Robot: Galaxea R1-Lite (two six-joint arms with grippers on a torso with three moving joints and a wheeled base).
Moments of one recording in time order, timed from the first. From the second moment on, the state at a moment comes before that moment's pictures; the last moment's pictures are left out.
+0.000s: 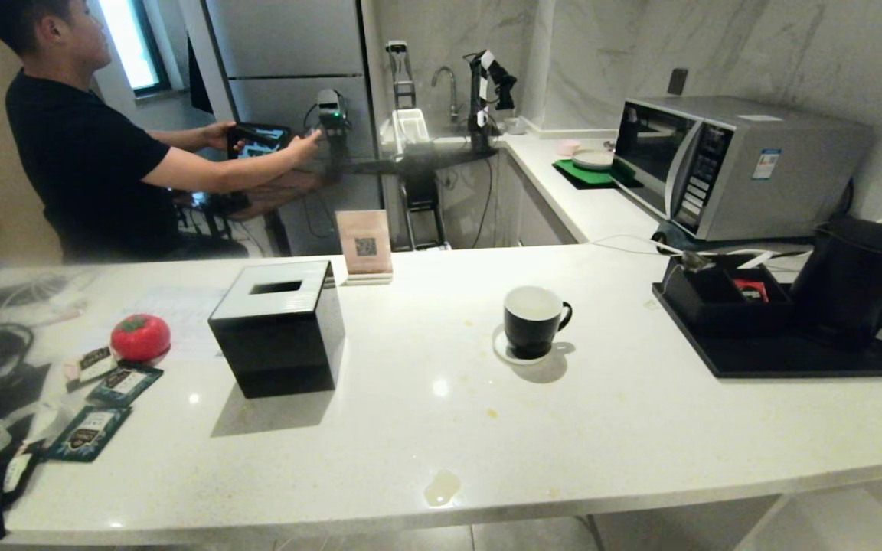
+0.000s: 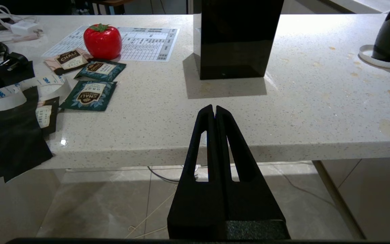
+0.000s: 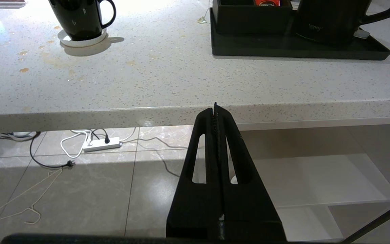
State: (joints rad) left arm -0.01 0.00 0.00 0.00 0.02 -0.03; right arm 0.00 0.00 -0.01 0.04 -0.01 -0.02
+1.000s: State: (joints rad) left arm -0.01 0.00 0.00 0.00 0.02 -0.03; right arm 0.00 0.00 -0.01 0.04 -0.01 -0.02
